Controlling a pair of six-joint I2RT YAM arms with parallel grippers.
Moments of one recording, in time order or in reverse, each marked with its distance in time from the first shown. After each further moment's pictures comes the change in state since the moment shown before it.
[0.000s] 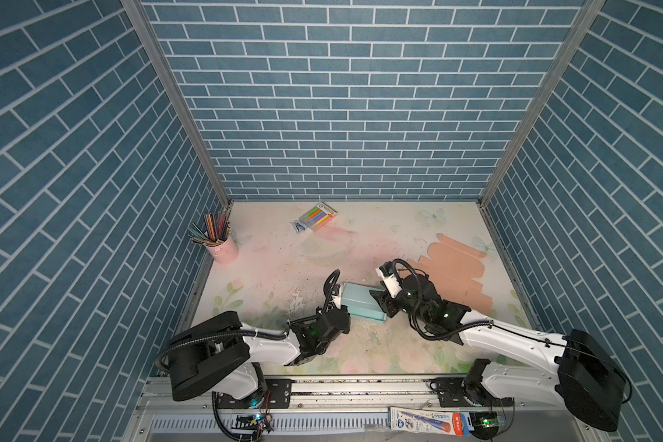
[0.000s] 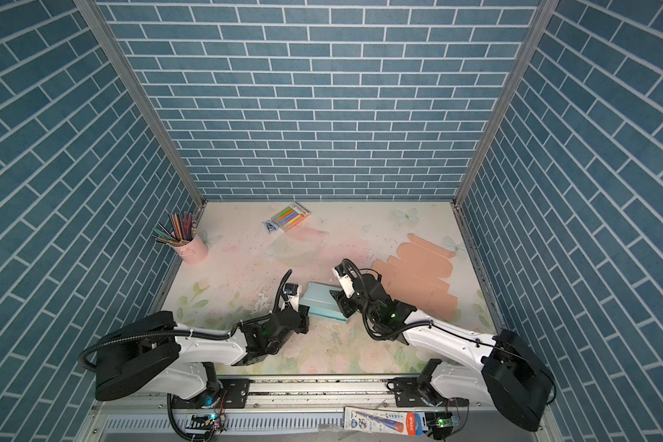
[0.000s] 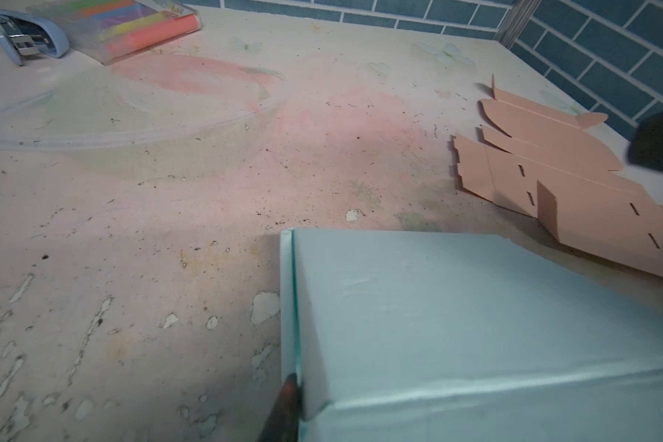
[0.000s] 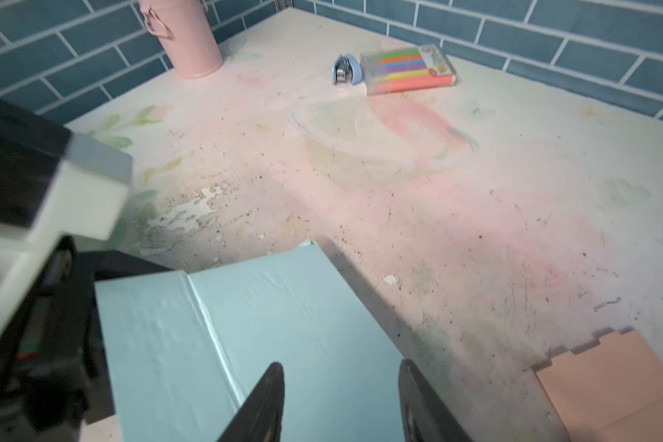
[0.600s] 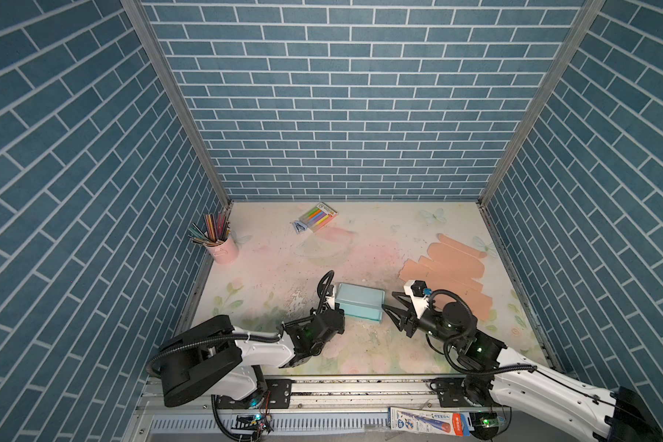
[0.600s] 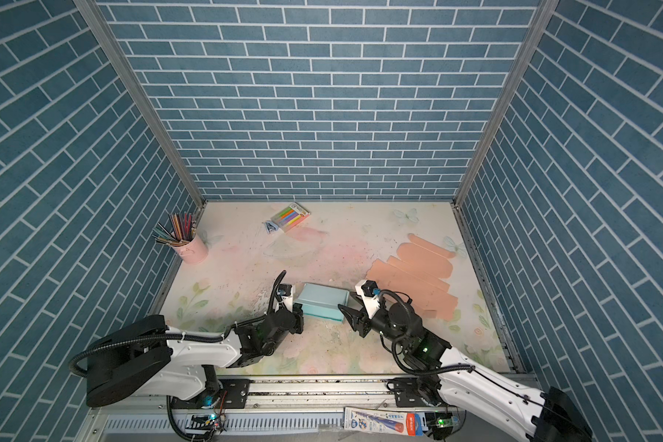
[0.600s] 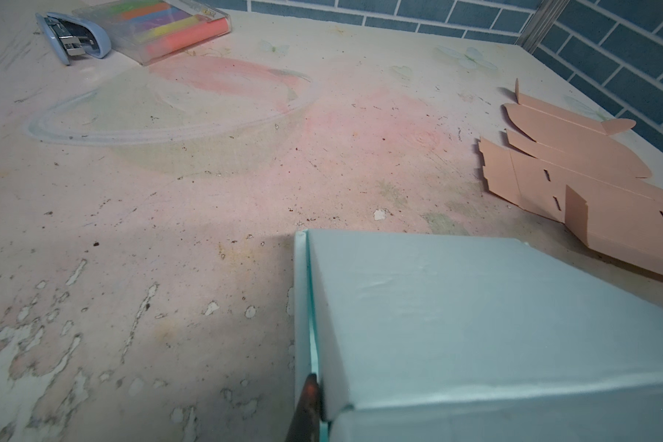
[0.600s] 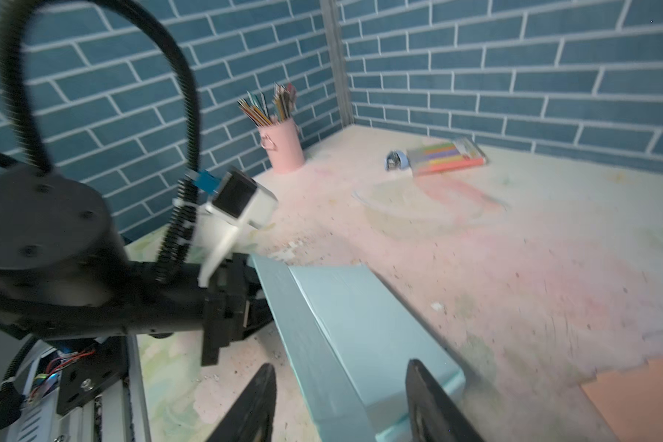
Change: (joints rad) left arm 0.024 -0.034 -0.038 -0.005 -0.041 -0.006; right arm 0.009 -0.540 -0.309 0.181 -0.168 0.031
